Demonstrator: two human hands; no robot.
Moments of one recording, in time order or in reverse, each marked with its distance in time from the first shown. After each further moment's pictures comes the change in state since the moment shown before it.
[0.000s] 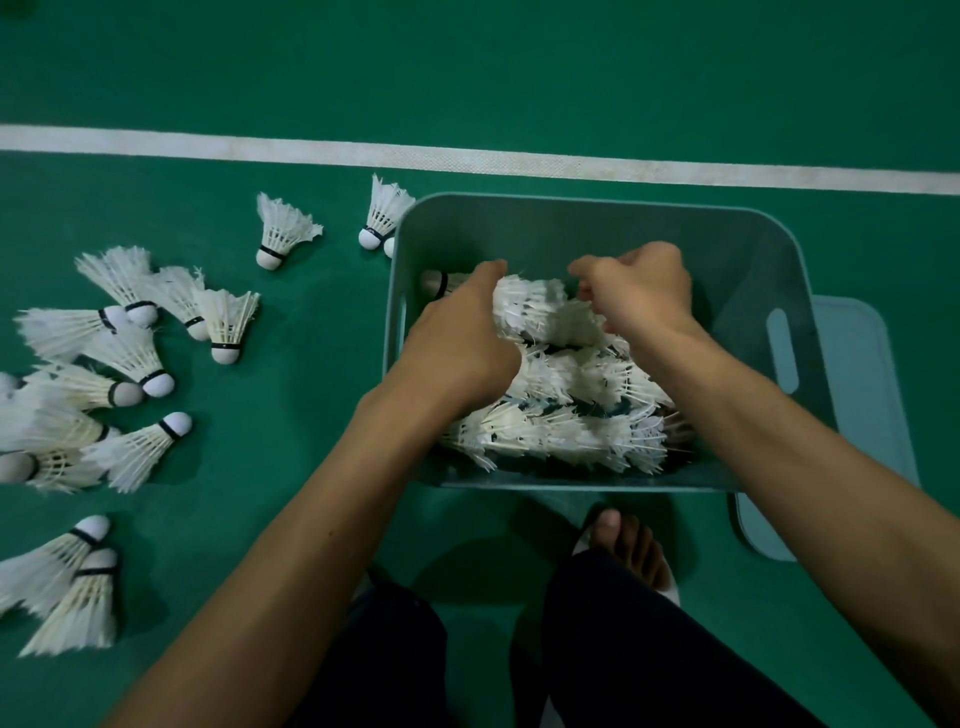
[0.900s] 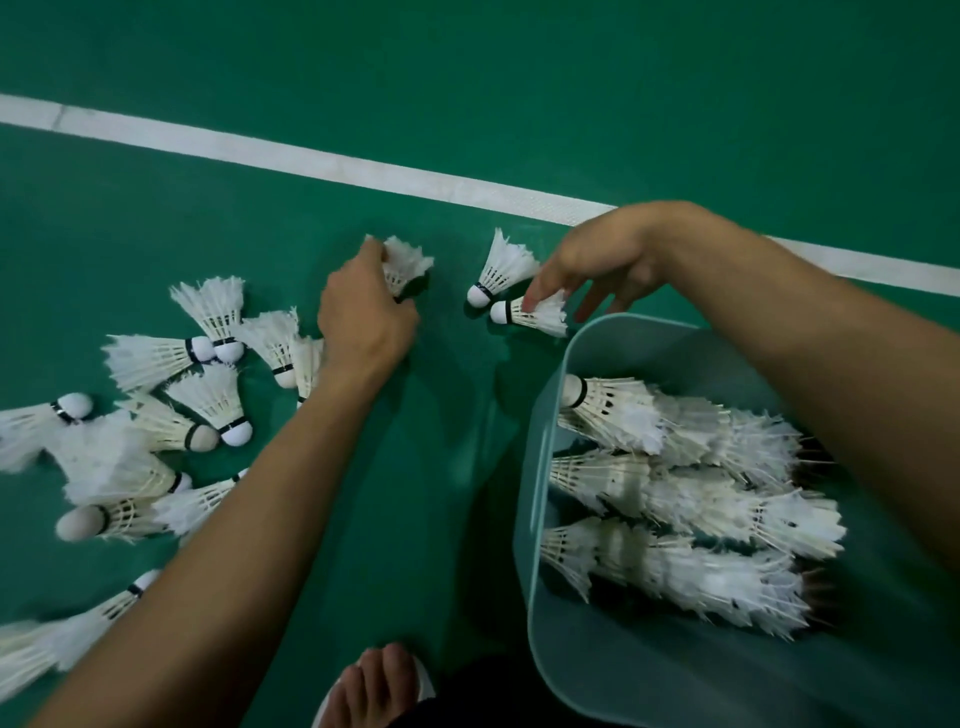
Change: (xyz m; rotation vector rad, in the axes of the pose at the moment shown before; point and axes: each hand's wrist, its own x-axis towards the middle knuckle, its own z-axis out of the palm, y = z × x) left_hand 0.152 -0.179 -0.098 0.113 0.609 -0.265; right_hand 0.097 -0.153 0.138 -0.733 -0.972 0.030
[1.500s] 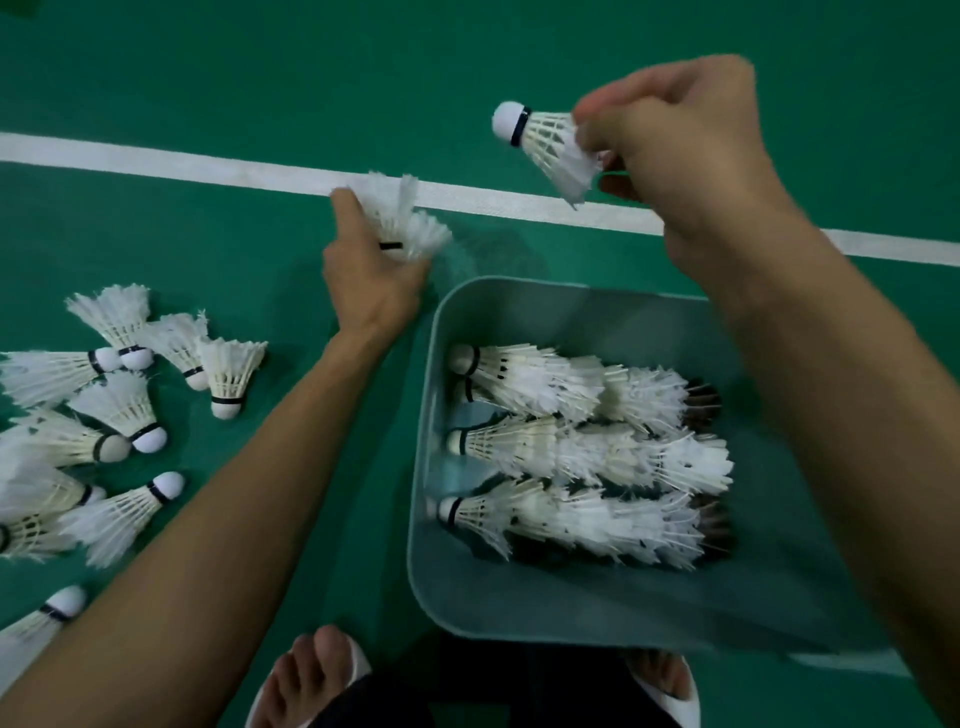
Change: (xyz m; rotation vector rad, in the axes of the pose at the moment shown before) left_hand -0.033 0.085 0.034 -0.439 0.080 0.161; right_hand -0.134 0.069 0.000 0.736 1.023 -0.500
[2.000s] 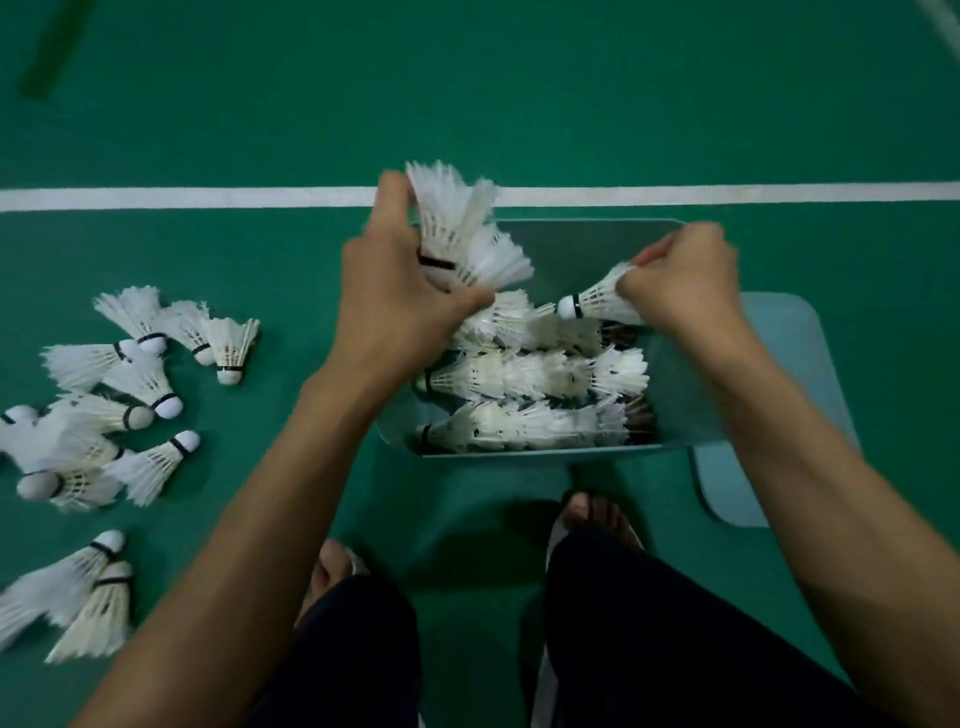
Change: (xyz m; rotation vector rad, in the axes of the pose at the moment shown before) left_hand -0.162 0.124 -0.088 -0.053 -0.357 0.279; right_hand -0.127 0.084 -0.097 -0.473 0.231 0.246
